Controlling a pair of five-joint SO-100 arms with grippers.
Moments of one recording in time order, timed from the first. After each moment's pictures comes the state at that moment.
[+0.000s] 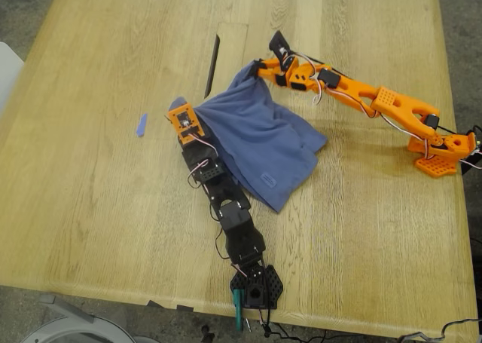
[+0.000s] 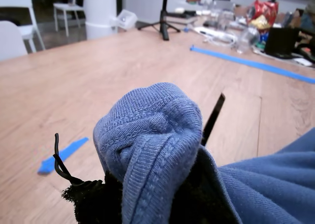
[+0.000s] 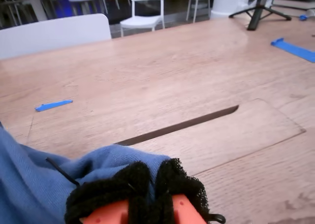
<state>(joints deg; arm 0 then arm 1) -28.4 85.8 110.7 -22.1 -90.4 17.0 24.7 -4.1 30.3 -86.9</state>
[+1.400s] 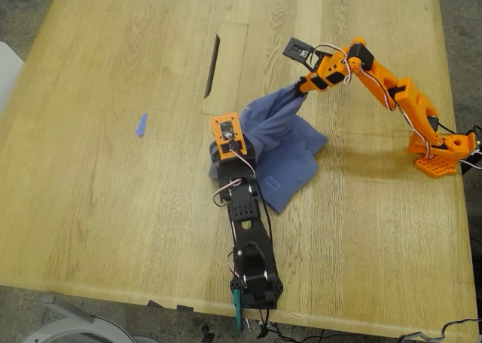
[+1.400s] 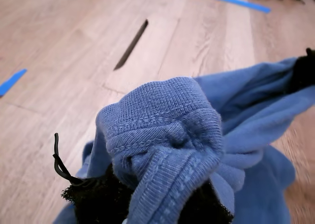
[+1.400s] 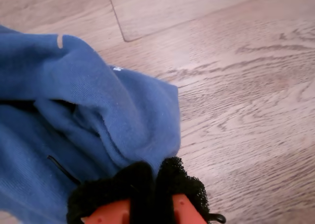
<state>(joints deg) -10.4 148.1 131.1 37.5 -91.6 8.0 56.2 4.0 96.6 -84.3</state>
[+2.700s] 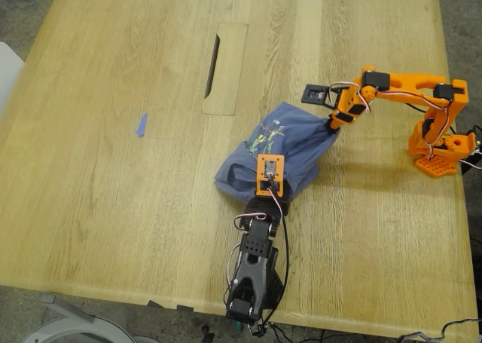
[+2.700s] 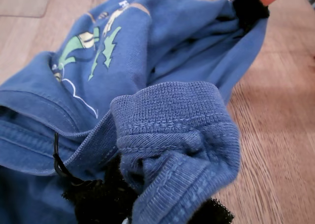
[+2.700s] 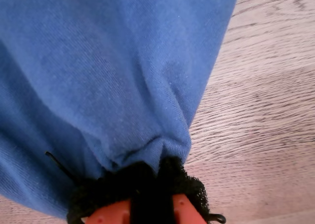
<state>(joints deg) 16.0 181.2 157.6 58.7 -99.3 -1.4 100.3 89.7 78.9 -82.4</state>
